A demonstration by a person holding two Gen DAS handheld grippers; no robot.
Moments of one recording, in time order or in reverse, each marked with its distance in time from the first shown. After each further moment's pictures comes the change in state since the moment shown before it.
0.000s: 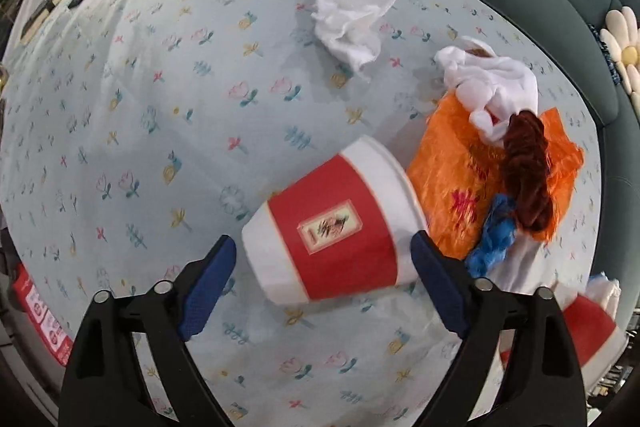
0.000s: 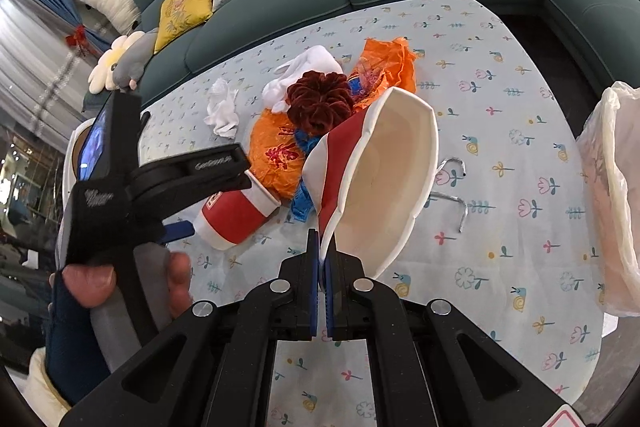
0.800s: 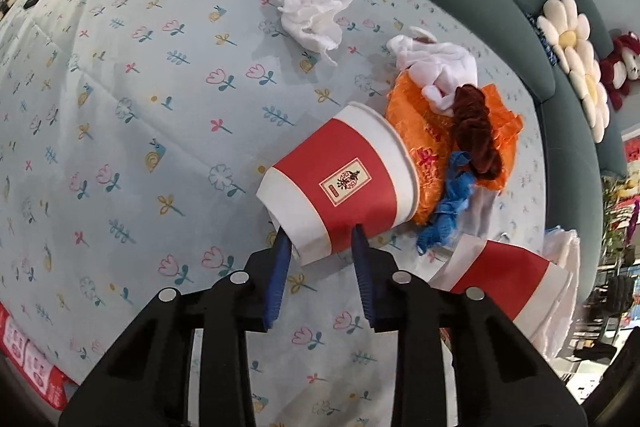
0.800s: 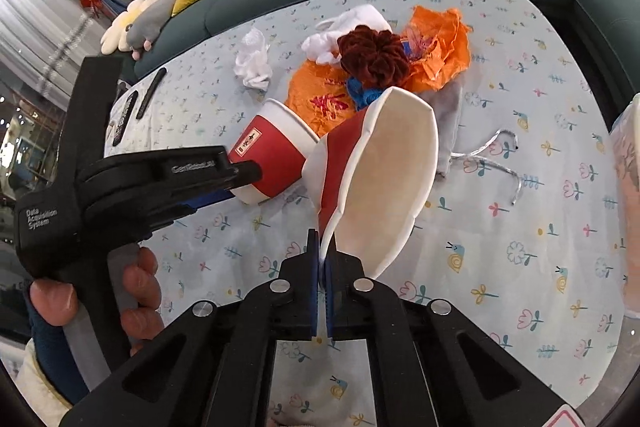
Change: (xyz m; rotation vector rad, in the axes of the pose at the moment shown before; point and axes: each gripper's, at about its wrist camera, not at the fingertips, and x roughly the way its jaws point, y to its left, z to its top) left arm -0.024 0.030 -0.020 0.087 -0.010 -0.224; right arm 0.017 0.034 -0.021 -0.091 0.075 0.006
